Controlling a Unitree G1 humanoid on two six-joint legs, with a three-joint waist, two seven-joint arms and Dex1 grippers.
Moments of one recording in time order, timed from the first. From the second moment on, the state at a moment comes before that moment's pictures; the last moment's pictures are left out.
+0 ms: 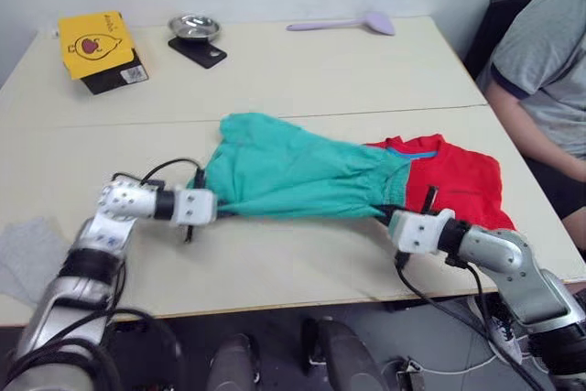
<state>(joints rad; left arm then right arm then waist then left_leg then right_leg) -0.46 0.79 -0.16 0.43 -0.06 -0.56 -1.19 -0.13 -0.81 0.12 -0.13 -0.10 -0.35 0.73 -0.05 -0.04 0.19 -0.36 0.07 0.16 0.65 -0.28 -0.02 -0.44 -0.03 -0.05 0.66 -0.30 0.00</state>
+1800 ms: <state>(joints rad) 0.00 0.90 0.33 -0.22 -0.58 0.33 -1.12 0.05 -0.85 -0.24 -0.39 0.44 0.28 0.74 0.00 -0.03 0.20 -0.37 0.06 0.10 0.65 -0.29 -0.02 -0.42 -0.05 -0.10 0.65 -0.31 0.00</state>
